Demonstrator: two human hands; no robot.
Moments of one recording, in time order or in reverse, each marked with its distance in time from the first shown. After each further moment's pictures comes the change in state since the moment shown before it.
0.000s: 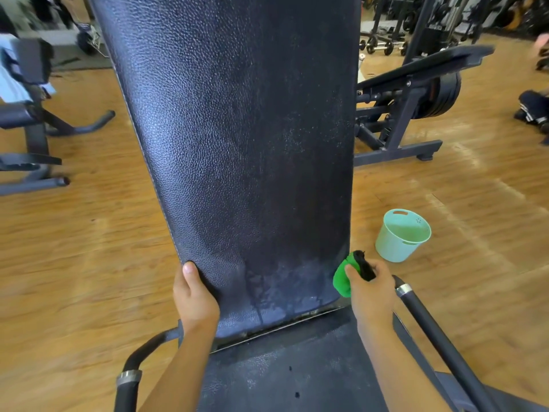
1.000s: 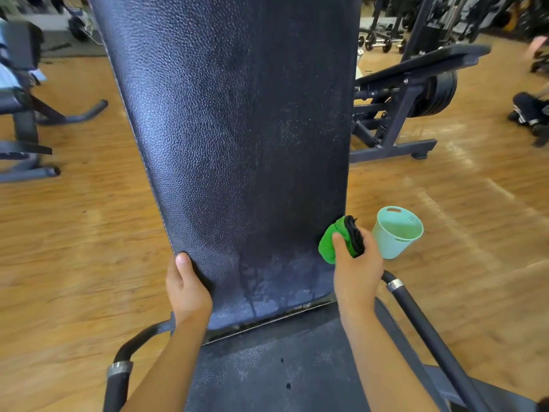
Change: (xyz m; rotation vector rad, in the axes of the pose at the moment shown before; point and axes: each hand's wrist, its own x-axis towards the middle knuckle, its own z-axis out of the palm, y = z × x) left_hand -0.001 0.000 0.001 0.004 -0.001 -0.078; right_hand -0.007 -0.031 0.015 0.051 0.067 -0.258
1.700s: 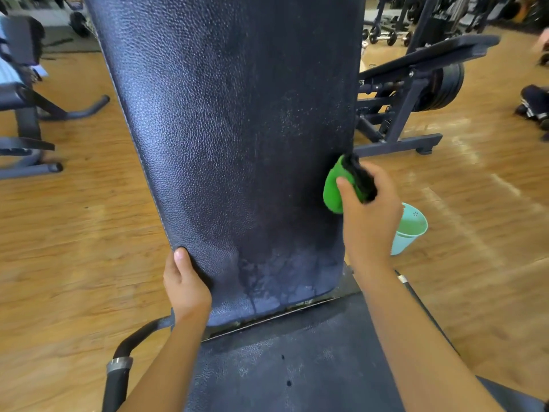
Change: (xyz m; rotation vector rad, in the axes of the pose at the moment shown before) left_hand -0.003 0.003 0.002 -0.005 0.013 0.031; right_hand 0.038 -0.055 0.005 0.008 -0.022 -0.343
